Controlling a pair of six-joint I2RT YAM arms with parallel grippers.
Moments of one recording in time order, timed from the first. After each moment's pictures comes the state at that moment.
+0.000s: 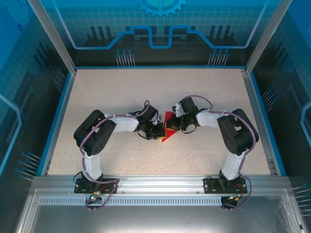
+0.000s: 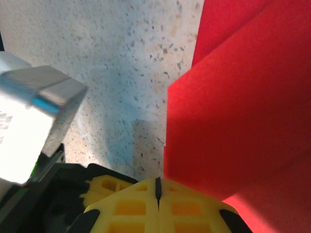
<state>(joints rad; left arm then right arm) -0.61 1.91 1.00 -0.19 0.55 -0.84 0.45 1.84 0.95 -0.16 -0.63 0.63</state>
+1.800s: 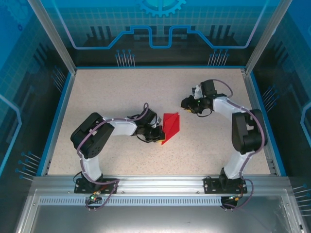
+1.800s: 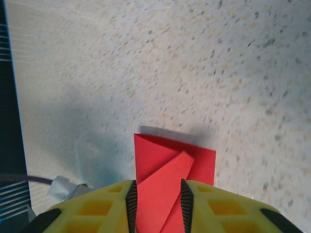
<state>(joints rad) -0.65 1.84 0.91 -0.13 0.55 -0.88 0.18 1.75 1.12 -0.37 -0.58 0.53</state>
